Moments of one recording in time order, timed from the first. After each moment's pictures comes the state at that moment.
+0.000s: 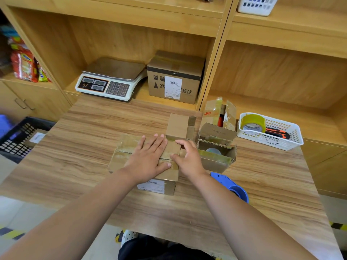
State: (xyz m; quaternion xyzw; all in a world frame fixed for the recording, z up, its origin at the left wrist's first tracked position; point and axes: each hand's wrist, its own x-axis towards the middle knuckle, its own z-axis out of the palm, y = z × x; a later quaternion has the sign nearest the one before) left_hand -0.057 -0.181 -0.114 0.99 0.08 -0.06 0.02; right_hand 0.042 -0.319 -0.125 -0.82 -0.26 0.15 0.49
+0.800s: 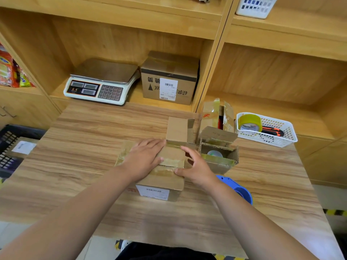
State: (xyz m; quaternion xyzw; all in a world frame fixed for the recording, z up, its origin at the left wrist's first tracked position) left_hand -0.044 -0.133 -0.106 0.99 0.05 0.01 0.11; right_hand 0.039 -0.326 -0.113 -0.81 -0.22 0.28 0.47
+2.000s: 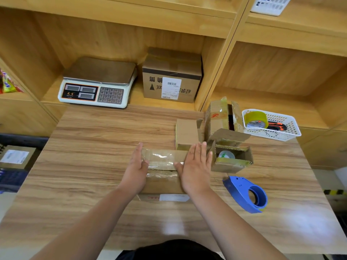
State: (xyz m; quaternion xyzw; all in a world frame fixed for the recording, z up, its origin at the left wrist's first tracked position) left_hand -0.080 -0.071 -0.133 0.78 0.27 0.03 0.56; right_hand -0.002 -0.234 -0.106 -0.98 -0.20 0.07 0.01
